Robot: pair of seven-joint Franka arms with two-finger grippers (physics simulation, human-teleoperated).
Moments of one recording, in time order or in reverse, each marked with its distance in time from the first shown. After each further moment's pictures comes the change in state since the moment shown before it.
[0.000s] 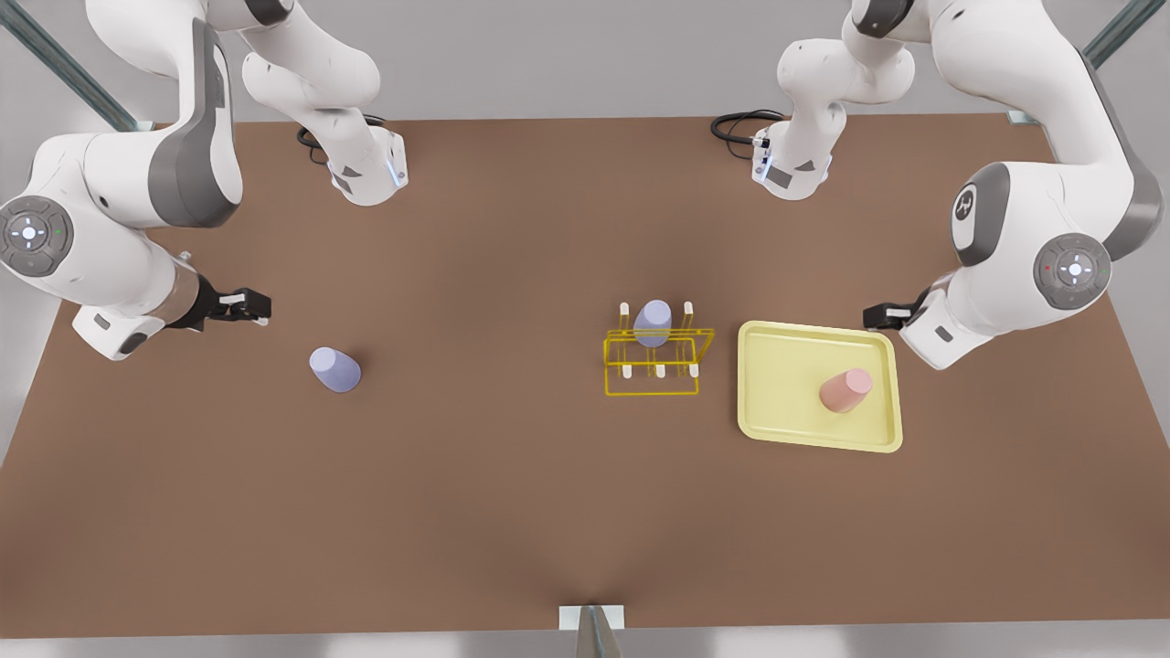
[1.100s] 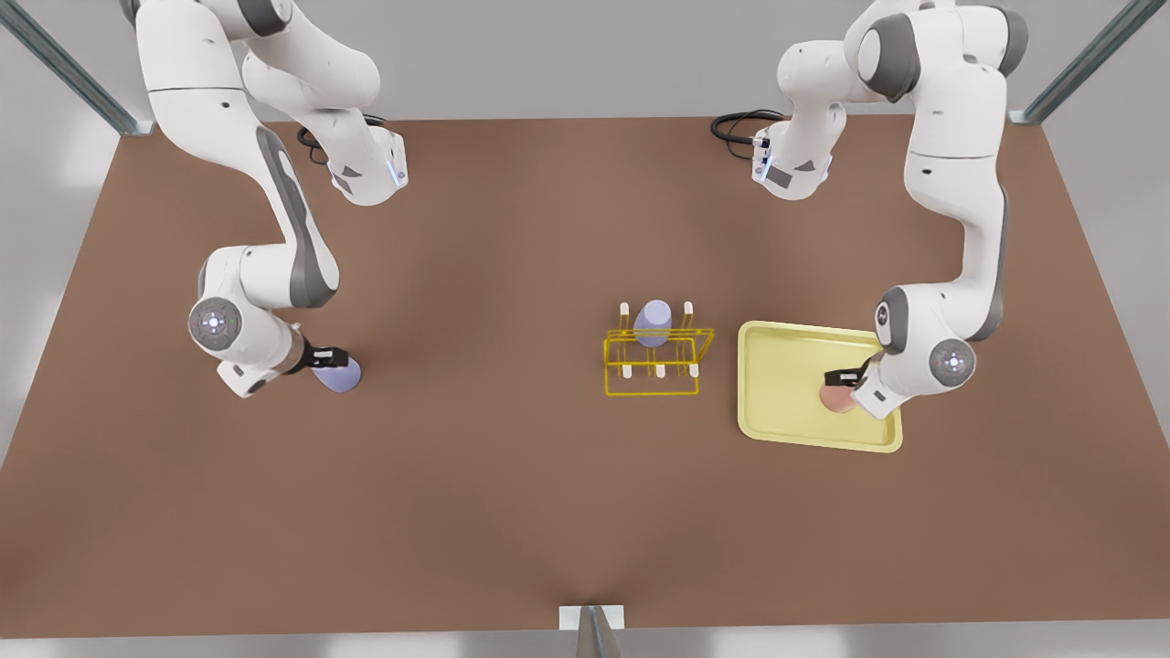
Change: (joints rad) left arm 0.077 0.202 0.058 -0.606 -0.063 0.826 0.087; right arm -0.029 0.044 0.006 -0.680 0.003 0.733 0.119
